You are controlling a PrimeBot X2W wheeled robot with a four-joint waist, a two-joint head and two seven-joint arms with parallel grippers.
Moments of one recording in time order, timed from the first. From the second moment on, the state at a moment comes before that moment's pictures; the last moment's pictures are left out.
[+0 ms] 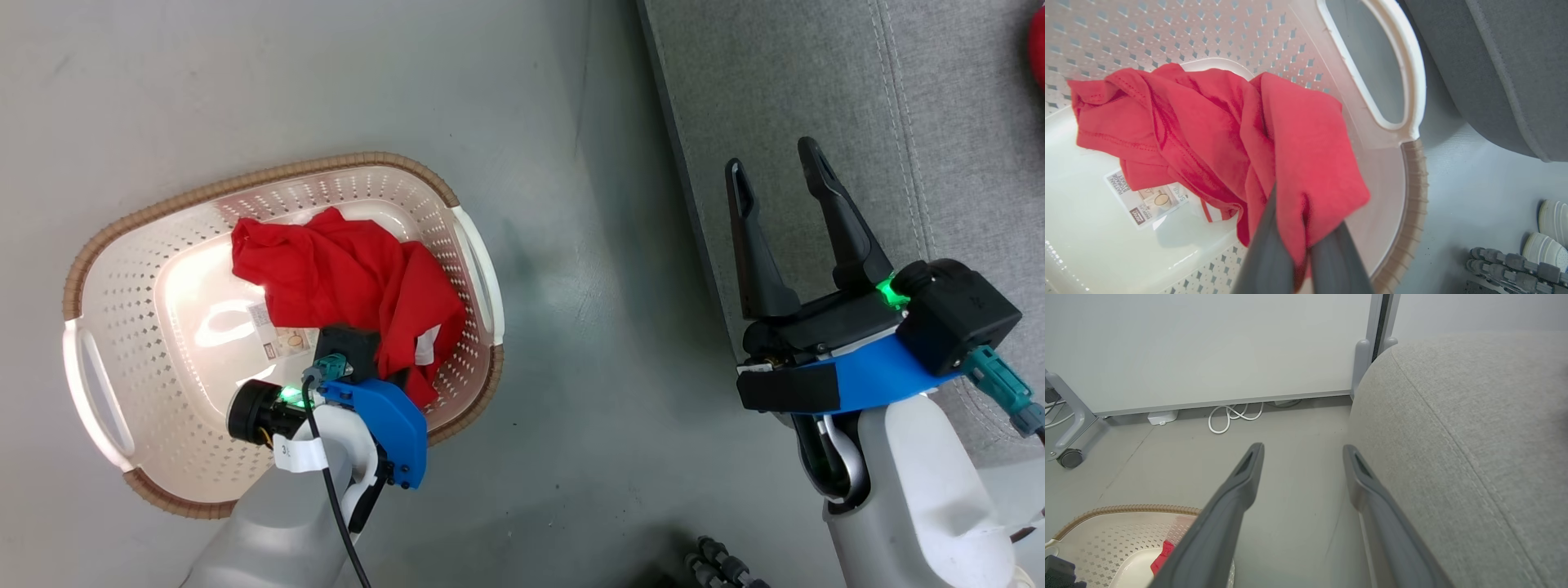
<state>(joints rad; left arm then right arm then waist) -0.72 0.10 -0.86 1.15 -0.70 -0.13 -0.25 -0.41 -0.05 0.14 0.08 0.19 0.13 -0.26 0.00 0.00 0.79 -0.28</state>
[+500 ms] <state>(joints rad) -0.66 0.09 -0.84 1.11 -0.76 -0.13 -0.26 -0.40 -0.05 0.13 0.12 0.17 0.13 -0.26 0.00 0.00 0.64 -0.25</state>
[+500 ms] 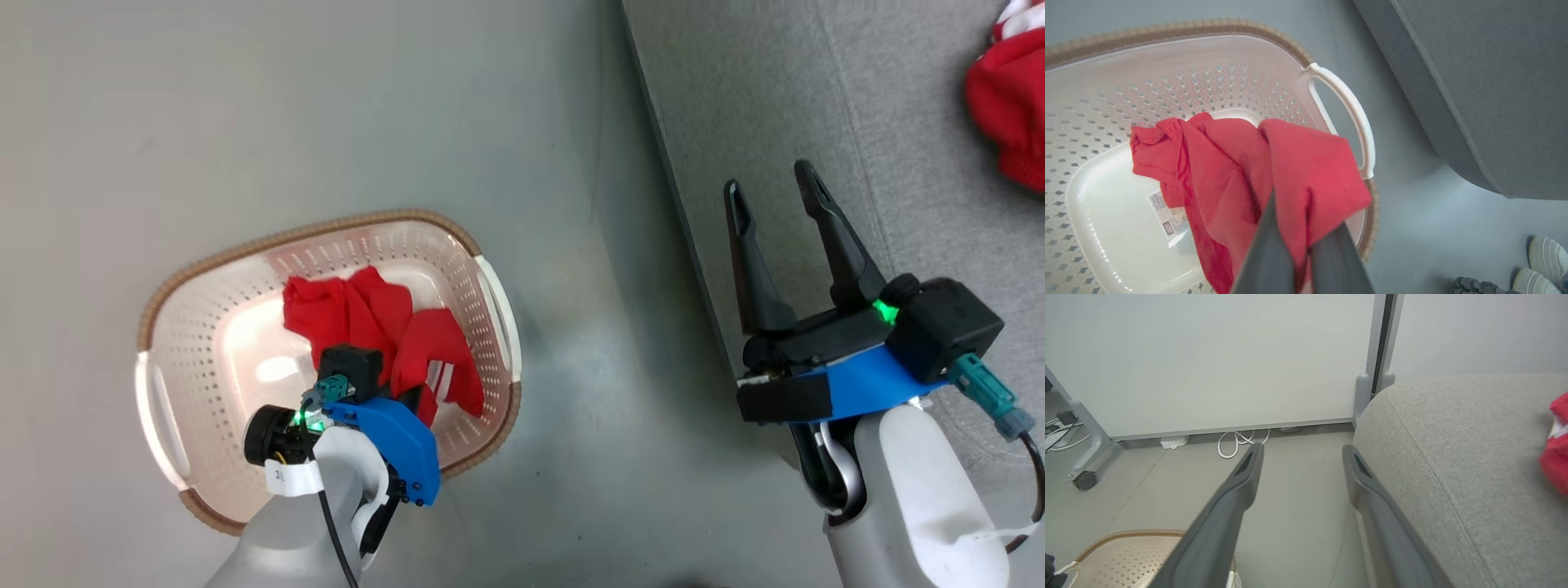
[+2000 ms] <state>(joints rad) -0.62 0.05 -0.95 0.73 -0.66 -0.13 -0.26 -0.05 -0.05 0.06 0.14 0.17 0.13 -0.14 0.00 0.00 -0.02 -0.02</state>
